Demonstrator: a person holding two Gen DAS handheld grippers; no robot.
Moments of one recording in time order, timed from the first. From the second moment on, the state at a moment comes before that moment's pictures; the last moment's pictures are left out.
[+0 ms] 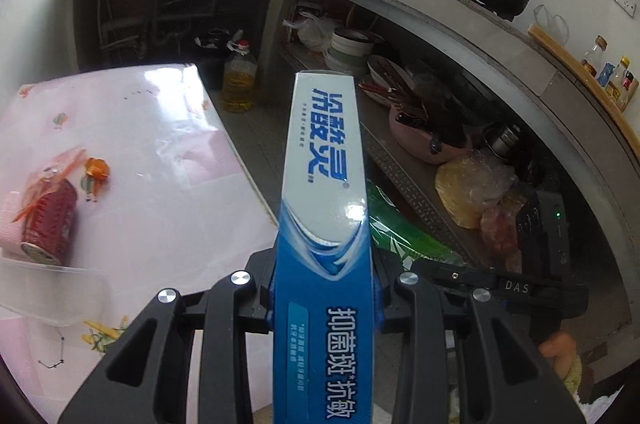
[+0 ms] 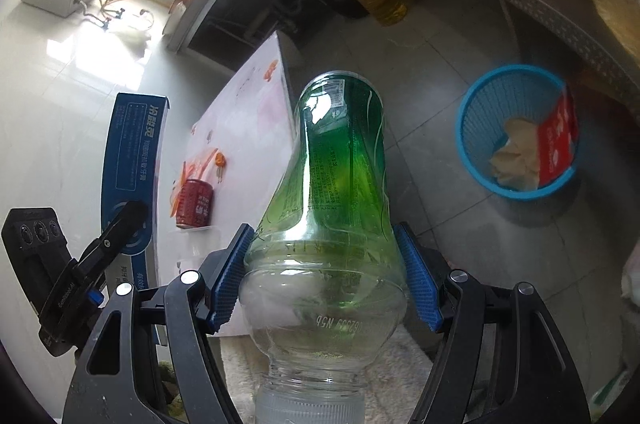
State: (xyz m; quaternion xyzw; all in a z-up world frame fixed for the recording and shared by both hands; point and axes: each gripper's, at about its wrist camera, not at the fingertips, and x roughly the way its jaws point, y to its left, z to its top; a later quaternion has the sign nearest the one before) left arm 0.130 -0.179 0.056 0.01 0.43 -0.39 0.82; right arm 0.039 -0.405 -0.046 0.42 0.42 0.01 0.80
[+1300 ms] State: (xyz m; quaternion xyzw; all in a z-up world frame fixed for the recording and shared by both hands) left arm 0.257 -0.404 -0.108 0.04 0.68 -0.38 0.62; right arm 0.031 -0.519 -0.228 0.47 0.48 -0.22 0.71
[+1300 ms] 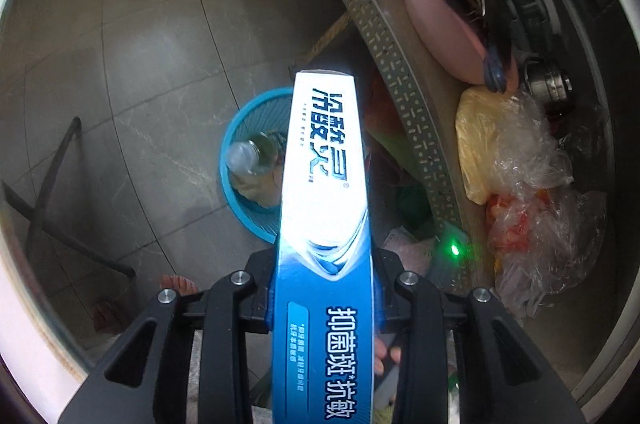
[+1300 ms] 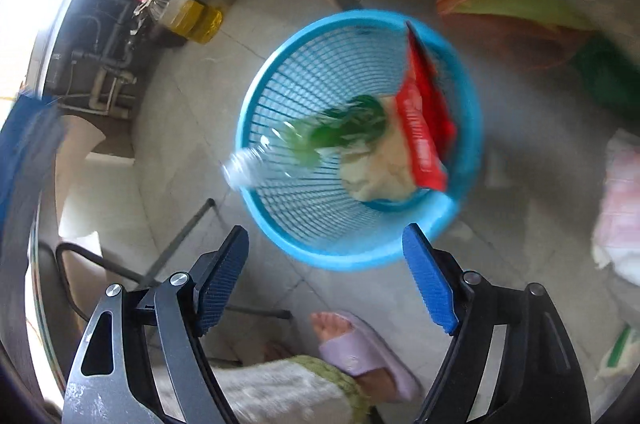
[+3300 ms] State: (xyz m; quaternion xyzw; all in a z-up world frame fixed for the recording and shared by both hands) left arm 0.123 0.104 0.006 -0.22 0.38 -0.18 0.88; right arm 0.237 -0.197 -0.015 0.24 0.43 0.22 0.85
